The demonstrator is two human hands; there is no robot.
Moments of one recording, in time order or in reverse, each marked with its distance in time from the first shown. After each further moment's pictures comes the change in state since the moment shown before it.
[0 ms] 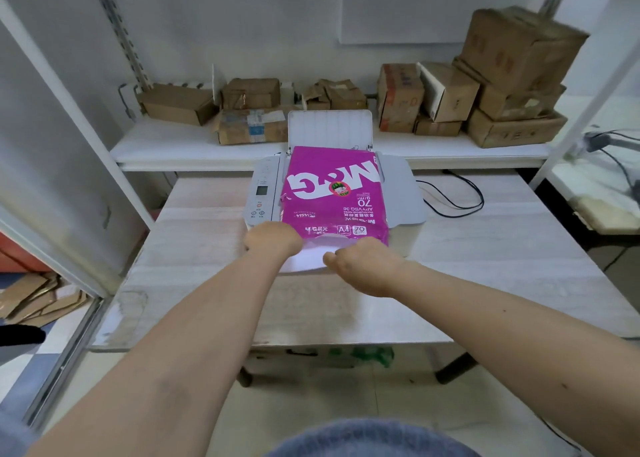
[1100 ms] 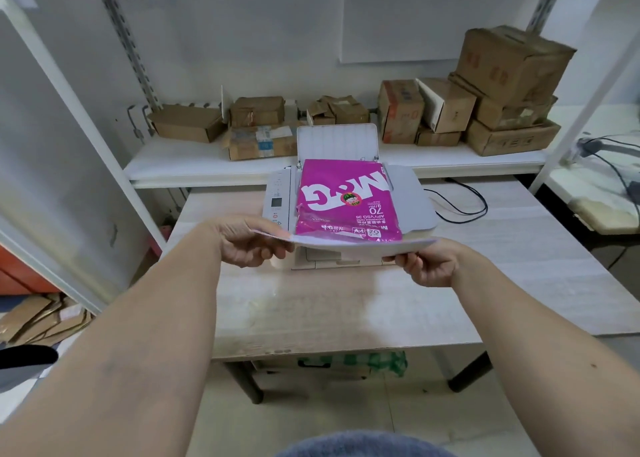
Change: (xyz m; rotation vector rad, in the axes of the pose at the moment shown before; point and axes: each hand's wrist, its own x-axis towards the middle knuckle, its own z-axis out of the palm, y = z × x) left_hand 0.002 -0.106 -0.064 -1.090 -0.906 0.206; right_hand -0.037 0.039 -0.008 2.413 -0.243 0.965
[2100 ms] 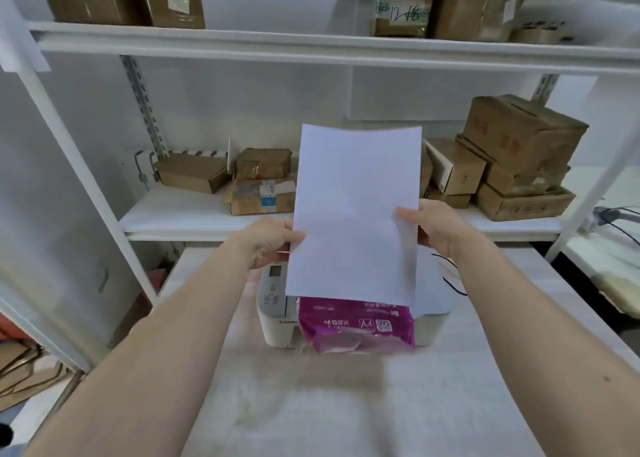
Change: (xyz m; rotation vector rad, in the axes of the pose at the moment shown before) left_hand 0.054 0.115 -0.021 0.063 0.396 0.399; right_hand 0.033 -0.176 0.016 -0.351 0.271 -0.713
